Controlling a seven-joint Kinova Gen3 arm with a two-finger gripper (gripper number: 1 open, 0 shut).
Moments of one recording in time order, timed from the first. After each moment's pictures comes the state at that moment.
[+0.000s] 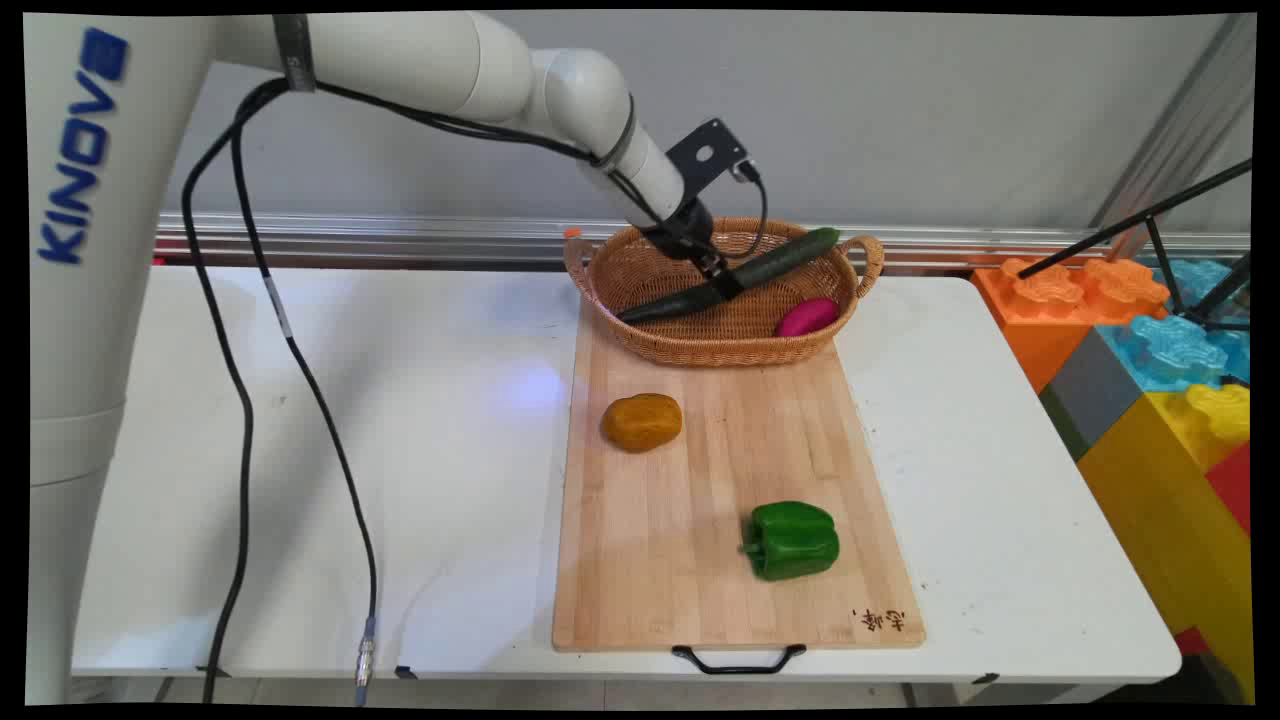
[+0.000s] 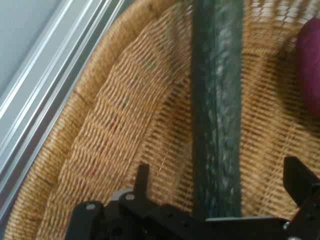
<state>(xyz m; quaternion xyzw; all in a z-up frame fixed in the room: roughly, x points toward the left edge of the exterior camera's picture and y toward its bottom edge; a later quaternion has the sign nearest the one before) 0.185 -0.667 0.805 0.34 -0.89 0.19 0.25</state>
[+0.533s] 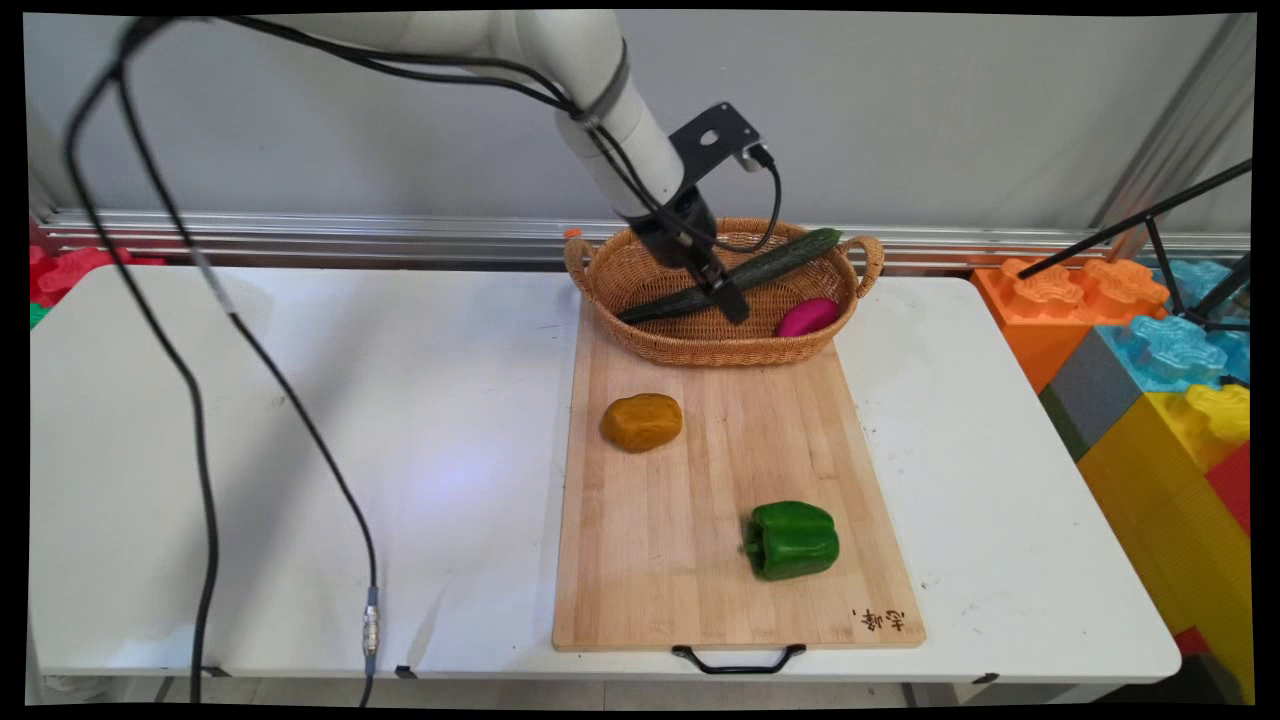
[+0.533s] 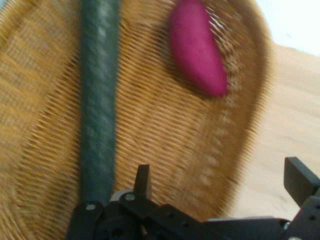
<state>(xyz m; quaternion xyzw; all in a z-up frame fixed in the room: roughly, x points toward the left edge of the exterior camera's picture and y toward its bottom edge) 0.172 -0.597 0.867 0.34 -0.91 0.11 0.23</state>
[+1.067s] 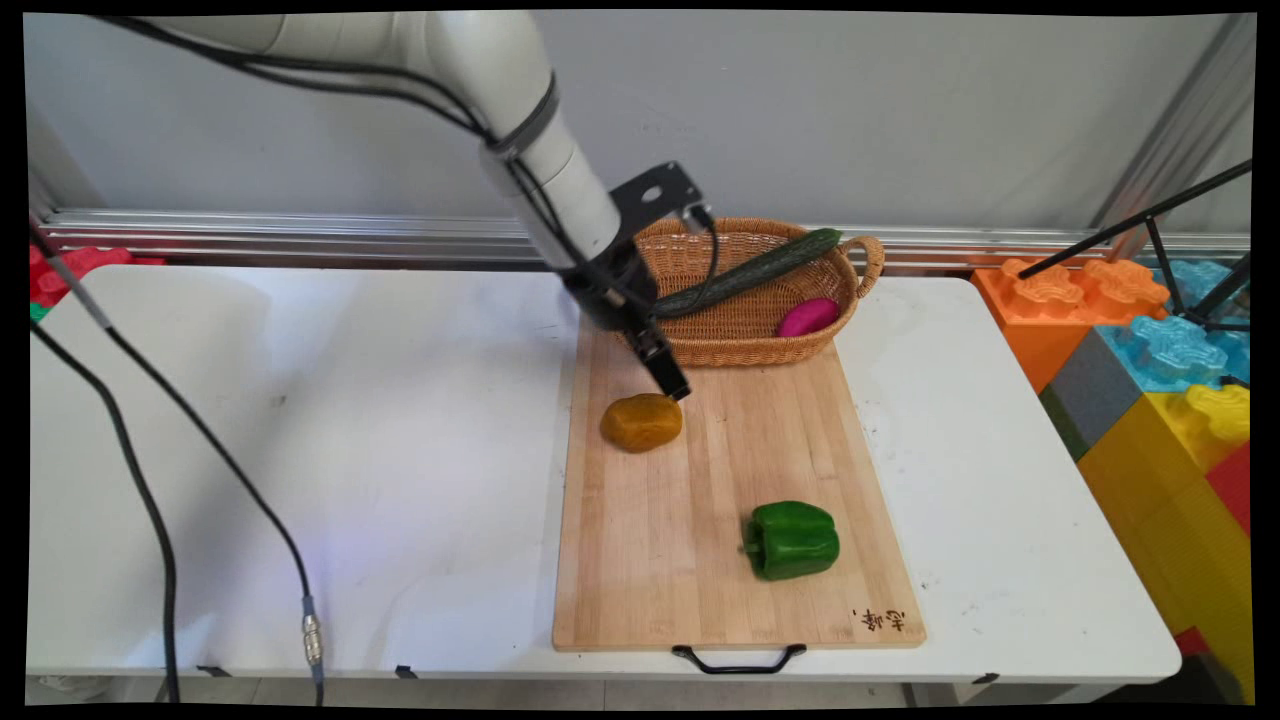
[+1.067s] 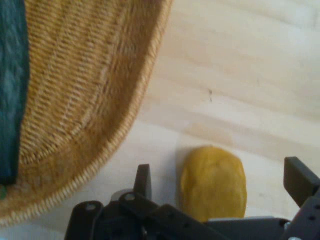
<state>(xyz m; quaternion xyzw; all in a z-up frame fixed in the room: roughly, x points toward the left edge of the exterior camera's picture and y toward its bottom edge) 0.204 -0.527 0.856 0.32 -0.93 0.04 0.20</state>
